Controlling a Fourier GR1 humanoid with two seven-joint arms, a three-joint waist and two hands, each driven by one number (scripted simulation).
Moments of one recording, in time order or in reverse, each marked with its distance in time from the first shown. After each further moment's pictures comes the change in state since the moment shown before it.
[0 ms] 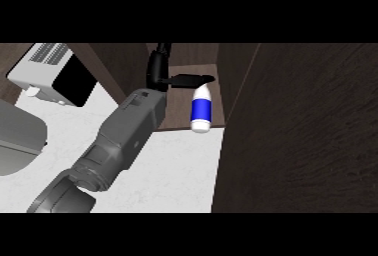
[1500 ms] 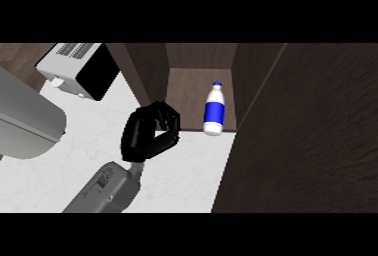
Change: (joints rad) left arm 0.781 0.153 -0.316 -1.077 0.060 -0.023 0.249; right arm -0.070 -0.097 0.078 -0.004 0.028 0.095 0.164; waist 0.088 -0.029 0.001
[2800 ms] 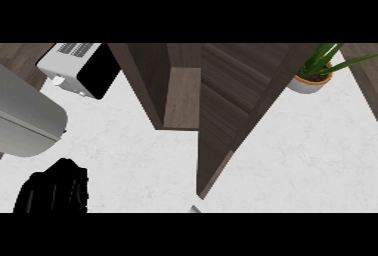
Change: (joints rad) left arm 0.606 0.322 0.156 -0.563 0.057 -0.142 -0.038; right arm -0.500 0.189 0.417 0.147 0.209 -0.229 0.347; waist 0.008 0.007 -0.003
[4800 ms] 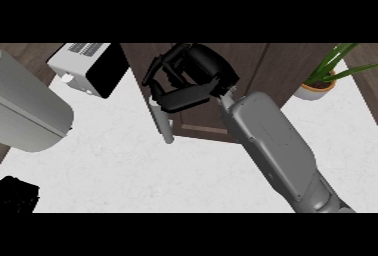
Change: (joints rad) left arm 0.158 0.109 0.218 -0.022 0.088 -0.273 -0.022; right arm -0.688 0.135 -0.620 1.201 -0.551 0.367 -0.508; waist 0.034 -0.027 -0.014
